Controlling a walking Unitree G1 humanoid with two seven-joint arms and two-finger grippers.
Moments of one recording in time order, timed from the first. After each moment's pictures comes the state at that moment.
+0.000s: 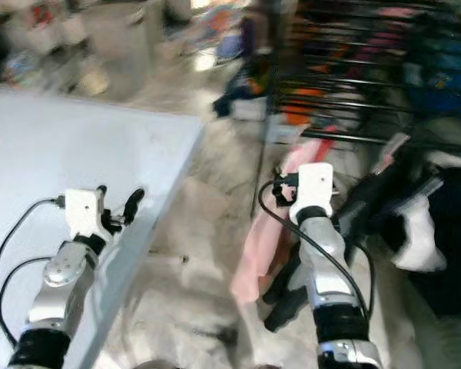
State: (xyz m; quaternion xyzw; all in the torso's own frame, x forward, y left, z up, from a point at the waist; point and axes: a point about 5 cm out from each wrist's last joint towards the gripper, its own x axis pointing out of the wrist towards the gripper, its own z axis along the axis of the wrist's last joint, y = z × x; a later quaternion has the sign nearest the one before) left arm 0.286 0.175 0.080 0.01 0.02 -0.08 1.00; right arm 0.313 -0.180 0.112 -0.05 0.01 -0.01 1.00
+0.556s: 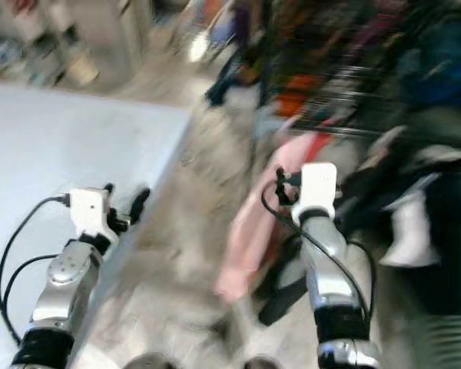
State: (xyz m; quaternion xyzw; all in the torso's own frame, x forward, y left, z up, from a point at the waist) left arm 0.285 0.167 0.079 0.00 0.01 -0.11 0.99; right arm 0.313 -0.182 0.110 -0.05 0.01 -0.02 1.00
